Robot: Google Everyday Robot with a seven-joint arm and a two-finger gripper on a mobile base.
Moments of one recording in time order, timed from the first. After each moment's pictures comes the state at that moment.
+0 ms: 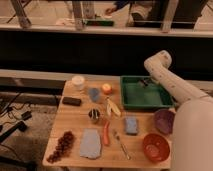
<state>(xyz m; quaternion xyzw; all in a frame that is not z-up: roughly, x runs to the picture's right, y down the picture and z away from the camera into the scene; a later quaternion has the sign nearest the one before) 0.349 -0.067 0.912 -0.06 0.21 0.33 0.92</state>
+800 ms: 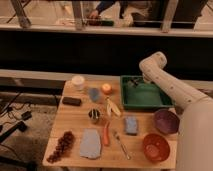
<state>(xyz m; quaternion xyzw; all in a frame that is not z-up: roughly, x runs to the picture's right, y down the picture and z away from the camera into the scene) 0.298 -0.062 0.912 -0.06 0.14 0.32 0.93</state>
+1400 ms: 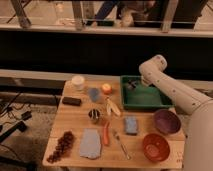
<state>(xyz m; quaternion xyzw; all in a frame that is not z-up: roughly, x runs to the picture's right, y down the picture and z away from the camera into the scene) 0.282 -0.046 0.903 -0.07 0.12 0.32 0.94</state>
